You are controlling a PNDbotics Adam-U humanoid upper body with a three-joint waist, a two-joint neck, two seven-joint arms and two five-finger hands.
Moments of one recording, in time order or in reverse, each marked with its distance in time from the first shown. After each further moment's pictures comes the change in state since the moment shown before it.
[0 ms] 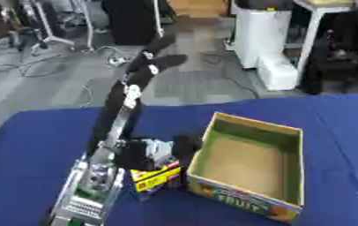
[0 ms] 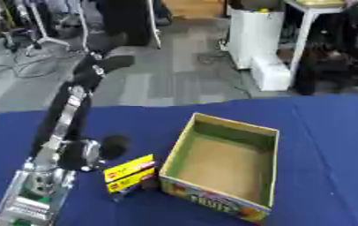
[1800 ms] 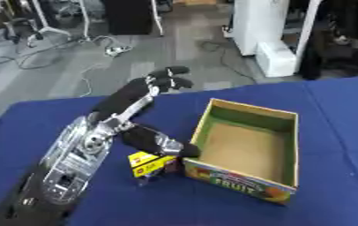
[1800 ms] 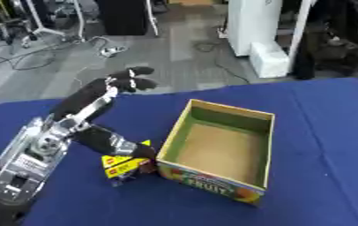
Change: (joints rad) left arm -0.124 0.256 -0.039 0.222 -0.127 0.054 -0.446; right arm 0.019 -0.010 -0.001 0.000 0.056 -0.002 -0.069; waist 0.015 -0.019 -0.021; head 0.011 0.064
